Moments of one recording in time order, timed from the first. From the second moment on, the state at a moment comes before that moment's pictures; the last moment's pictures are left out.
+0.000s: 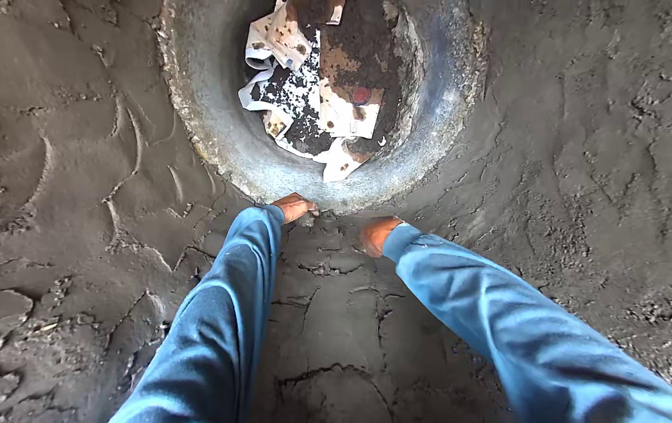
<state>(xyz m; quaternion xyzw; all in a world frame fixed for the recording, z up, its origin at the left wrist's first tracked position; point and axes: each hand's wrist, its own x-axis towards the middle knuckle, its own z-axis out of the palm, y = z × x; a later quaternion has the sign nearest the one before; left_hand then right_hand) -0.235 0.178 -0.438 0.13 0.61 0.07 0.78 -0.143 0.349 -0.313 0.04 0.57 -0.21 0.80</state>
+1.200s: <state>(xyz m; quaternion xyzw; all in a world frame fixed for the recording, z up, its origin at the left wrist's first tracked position) -0.261 0.167 -0.419 0.04 0.68 0.12 0.72 -0.098 0.350 -0.374 -0.01 0.69 -0.27 0.67</state>
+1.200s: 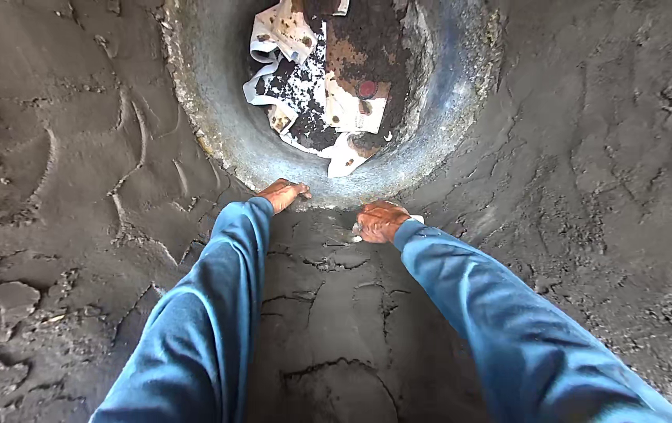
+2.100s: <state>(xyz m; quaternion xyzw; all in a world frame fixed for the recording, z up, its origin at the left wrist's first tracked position) -0.194 0.231 -0.336 0.20 0.54 -0.10 0.81 -0.111 0.364 -0.398 0.10 0.61 -0.32 0.71</state>
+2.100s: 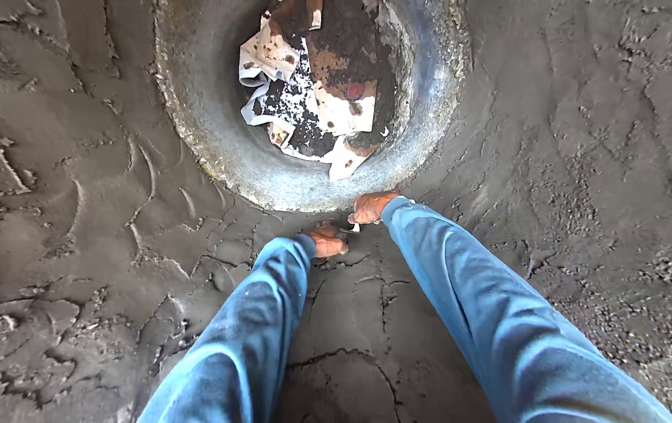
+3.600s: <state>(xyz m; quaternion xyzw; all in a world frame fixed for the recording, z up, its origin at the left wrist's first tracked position) -0.204 0.186 -0.296 0.34 0.53 -0.14 0.76 -0.120 0.345 -0.234 -0.02 0.68 -0.33 0.66</state>
